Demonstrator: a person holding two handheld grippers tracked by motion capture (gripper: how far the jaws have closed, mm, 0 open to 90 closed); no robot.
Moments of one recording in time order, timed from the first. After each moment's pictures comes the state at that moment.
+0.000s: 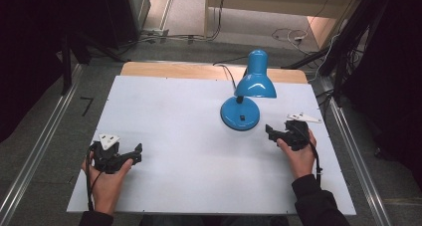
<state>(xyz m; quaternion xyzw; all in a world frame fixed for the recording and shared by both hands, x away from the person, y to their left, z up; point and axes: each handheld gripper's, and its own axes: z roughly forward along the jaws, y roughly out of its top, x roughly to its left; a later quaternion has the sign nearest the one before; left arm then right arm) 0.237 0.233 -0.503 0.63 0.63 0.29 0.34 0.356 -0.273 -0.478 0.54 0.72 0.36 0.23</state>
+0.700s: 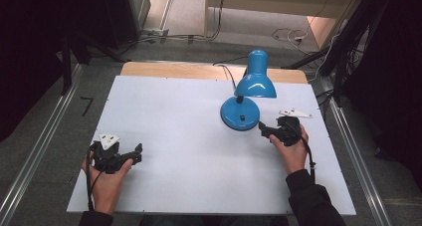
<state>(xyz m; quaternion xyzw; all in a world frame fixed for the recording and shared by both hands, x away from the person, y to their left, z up) 0.237 0.233 -0.503 0.63 0.63 0.29 0.34 0.368 -0.253 -0.478 0.53 0.73 0.36 0.23</state>
